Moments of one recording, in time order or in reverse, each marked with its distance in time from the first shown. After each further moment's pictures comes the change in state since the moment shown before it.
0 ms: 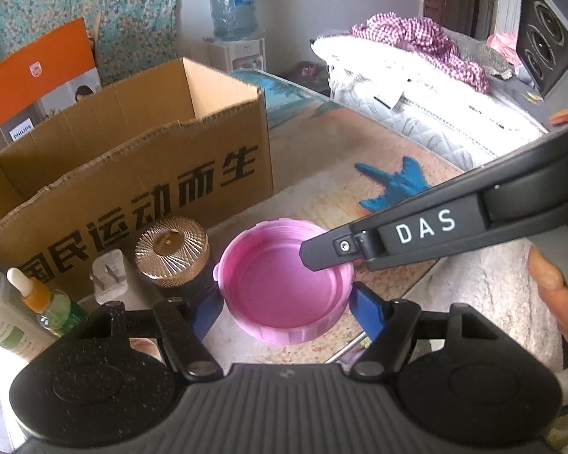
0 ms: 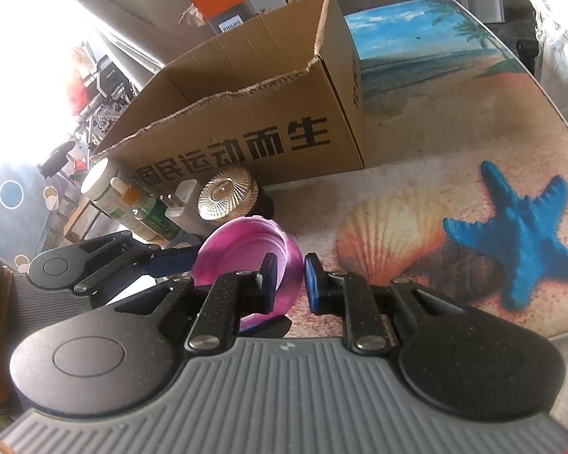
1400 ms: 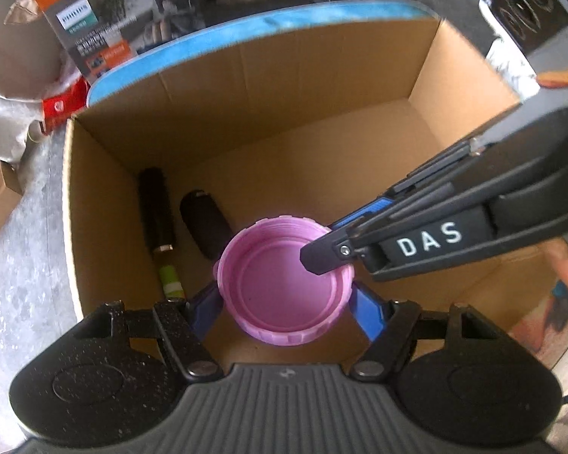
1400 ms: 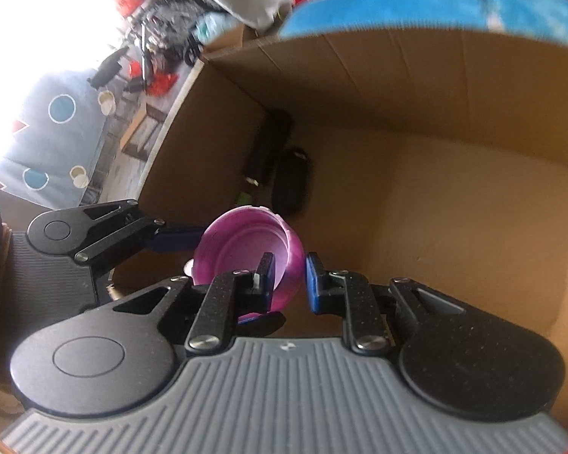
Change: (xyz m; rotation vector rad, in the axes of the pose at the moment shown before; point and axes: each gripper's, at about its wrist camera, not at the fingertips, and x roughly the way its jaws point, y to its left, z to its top) left arm 0.075 0.233 0.111 -0.210 0.457 0.068; right arm 0.201 0.083 0.225 -0.105 0.475 0.229
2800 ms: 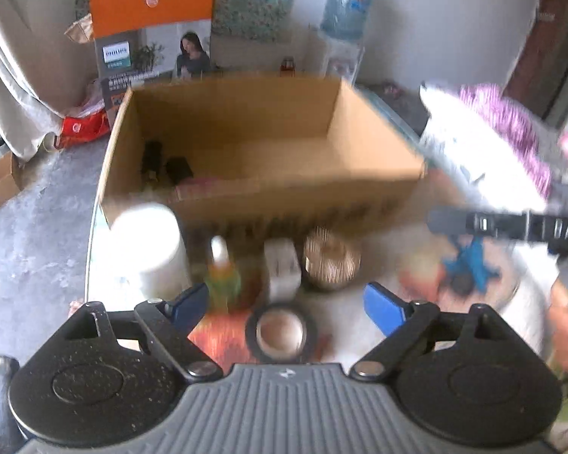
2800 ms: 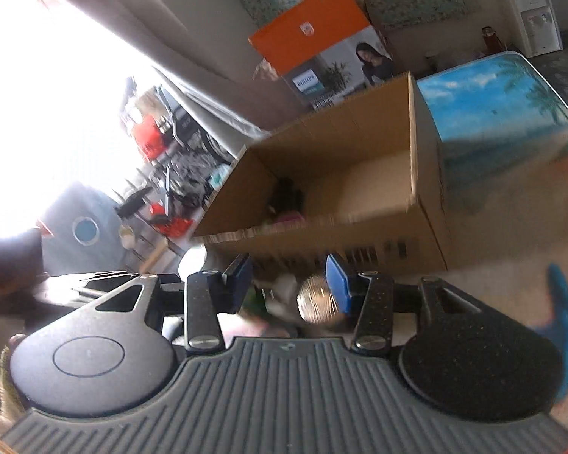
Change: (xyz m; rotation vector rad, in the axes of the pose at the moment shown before) left arm -0.084 -0.073 -0.173 -0.152 -0.368 -0.087; right arm -0.128 0.000 -0.258 0.036 -0.603 0.014
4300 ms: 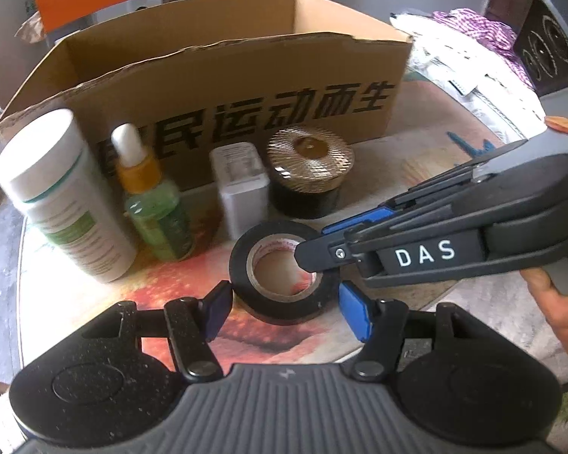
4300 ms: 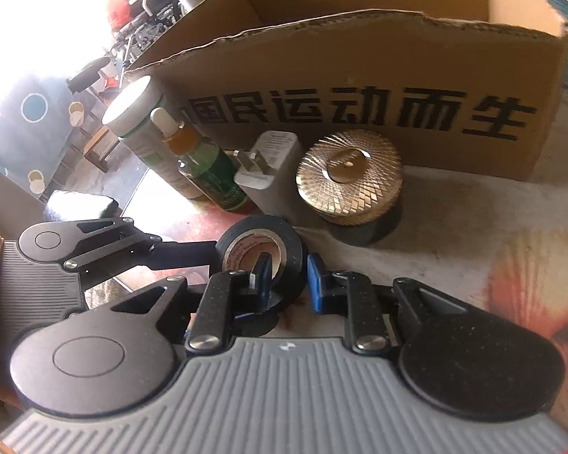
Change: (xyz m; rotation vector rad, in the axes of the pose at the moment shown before) left arm 0.072 -0.025 -0.053 0.162 0.062 -0.028; right arm 0.119 0.037 -0.064 -0.164 0.344 -0.170
